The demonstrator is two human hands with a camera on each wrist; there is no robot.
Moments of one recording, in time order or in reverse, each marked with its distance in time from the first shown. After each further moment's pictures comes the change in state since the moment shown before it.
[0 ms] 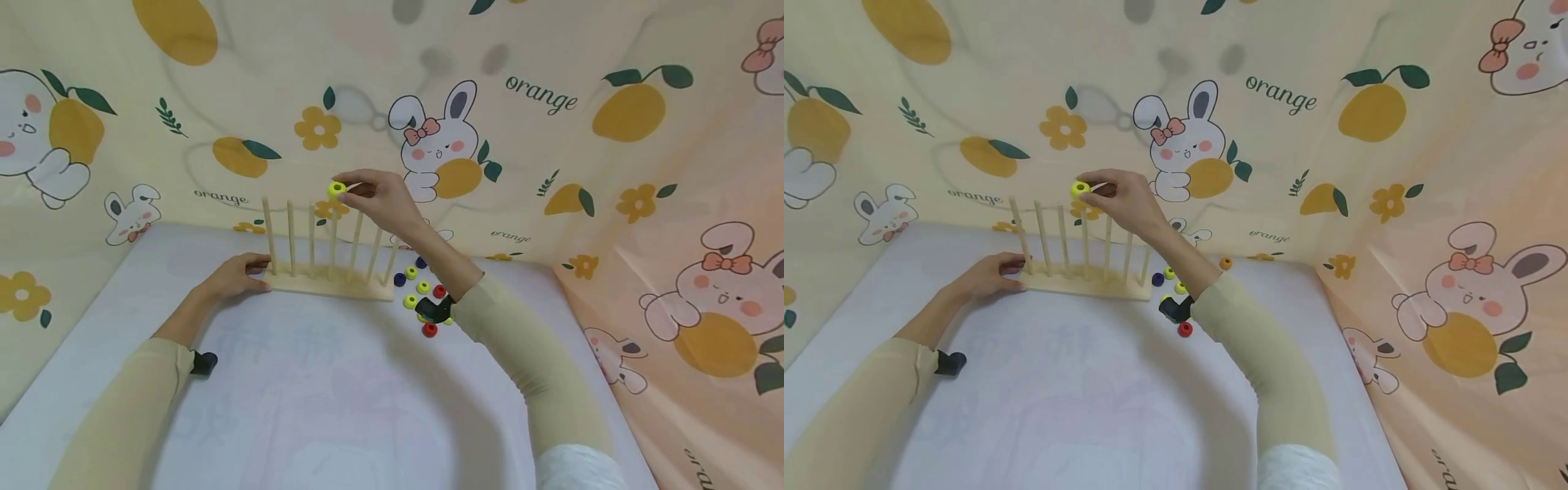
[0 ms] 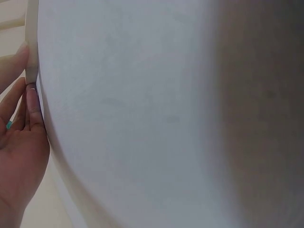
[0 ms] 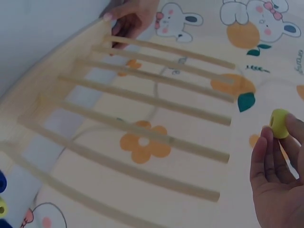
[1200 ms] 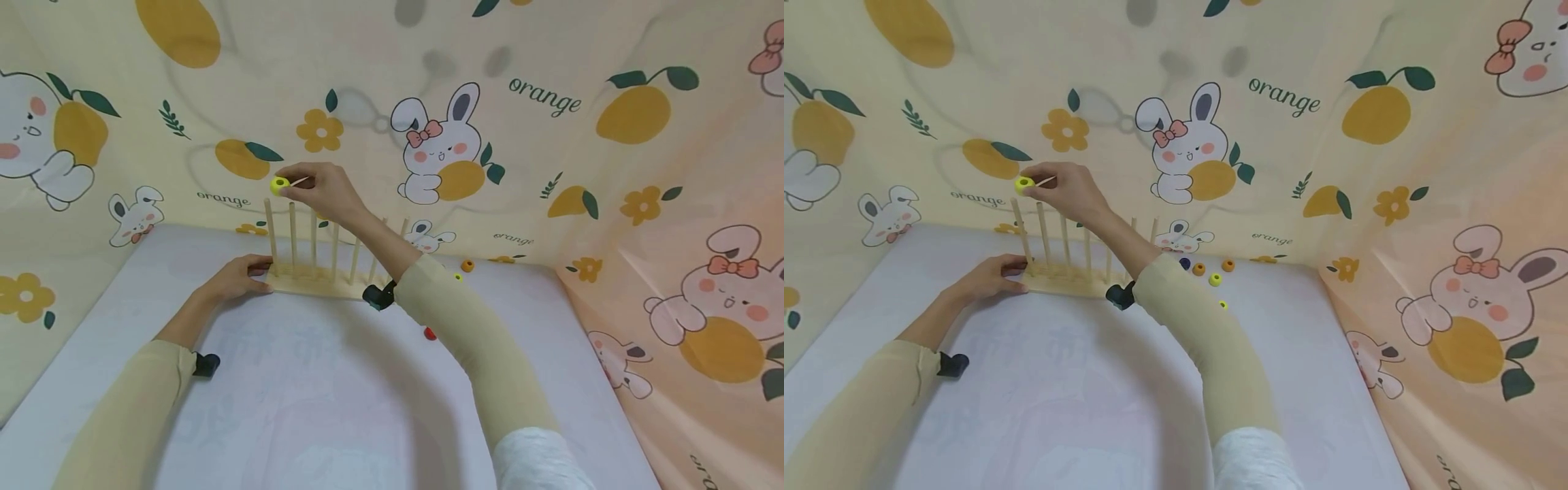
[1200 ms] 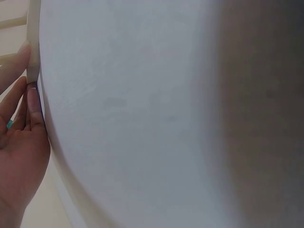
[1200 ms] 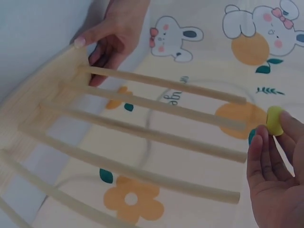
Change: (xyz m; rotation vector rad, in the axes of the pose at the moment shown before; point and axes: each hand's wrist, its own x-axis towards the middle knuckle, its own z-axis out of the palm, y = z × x) left_hand 0.001 -0.002 -0.002 -0.026 -0.010 0.020; right_hand 0.060 -0.010 0.065 -0.029 -0.128 0.073
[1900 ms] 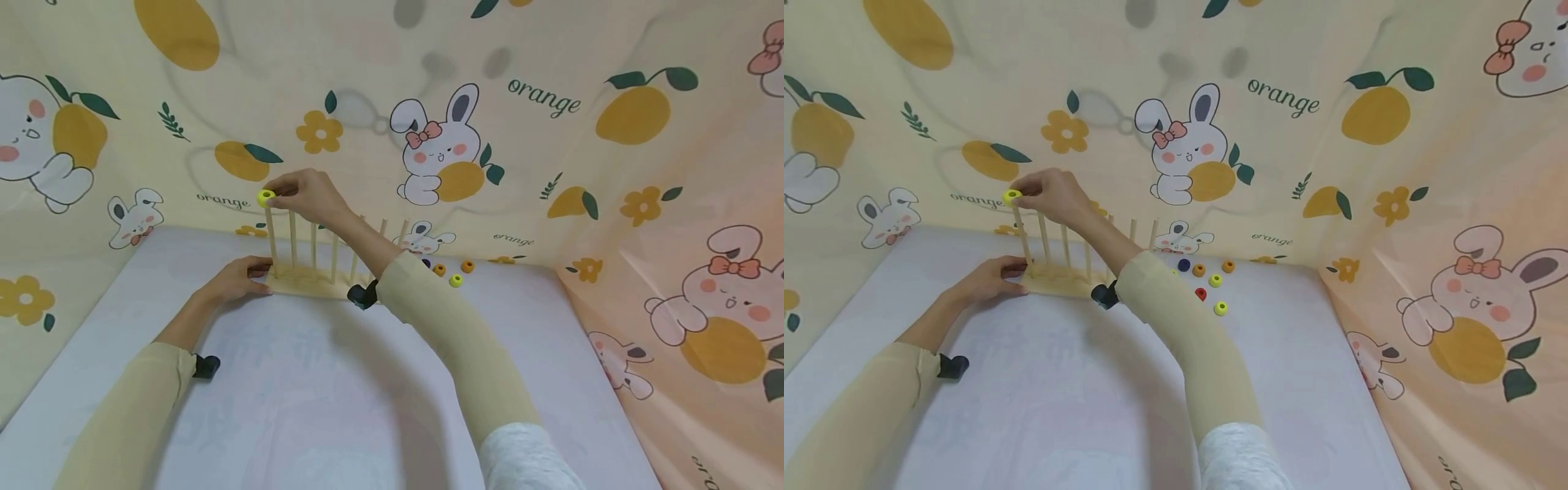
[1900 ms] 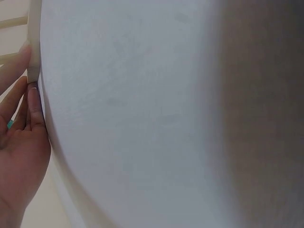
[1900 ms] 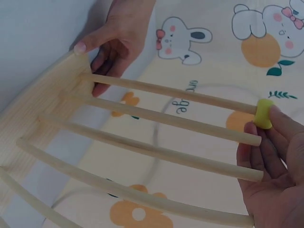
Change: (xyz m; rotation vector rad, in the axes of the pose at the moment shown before) left_hand -0.001 0.003 0.000 0.022 0.000 -0.009; right_hand 0.015 0.001 0.019 -0.114 -0.088 0.078
